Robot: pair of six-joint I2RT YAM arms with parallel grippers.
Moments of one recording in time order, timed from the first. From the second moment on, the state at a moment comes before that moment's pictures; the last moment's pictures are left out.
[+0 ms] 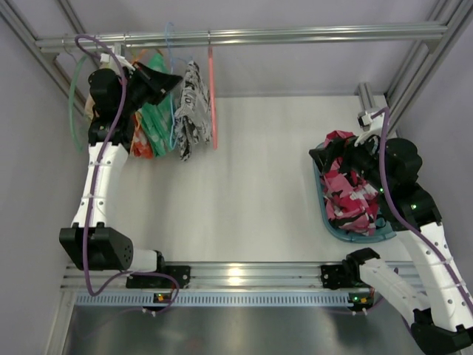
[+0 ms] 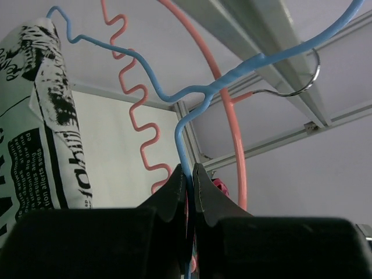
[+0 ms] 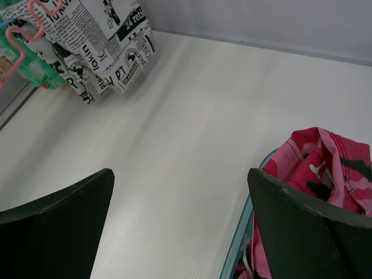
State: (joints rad) left arm 0.02 1.40 1.50 -0.12 0.57 -0.89; right arm 0.31 0.76 1.05 -0.48 -0.19 0.16
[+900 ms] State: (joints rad) left arm 0.02 0.86 1.17 -0.38 0.80 -0.68; right arm 0.31 0.78 1.06 -0.48 -0.20 0.12
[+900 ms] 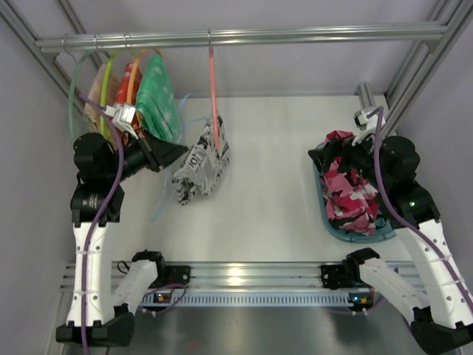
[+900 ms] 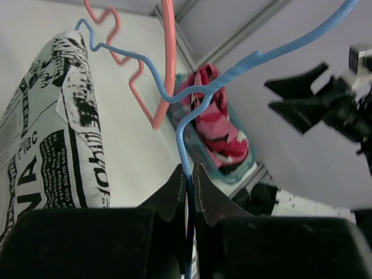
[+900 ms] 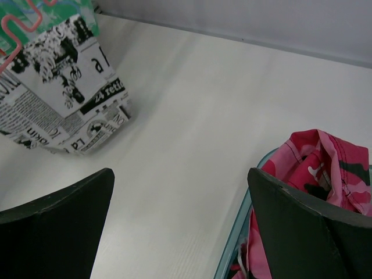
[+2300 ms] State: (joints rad) left arm -0.55 1.48 1.92 -0.87 0.71 -0.14; right arm 0.31 0.79 1.16 -0.50 -0.22 0.10
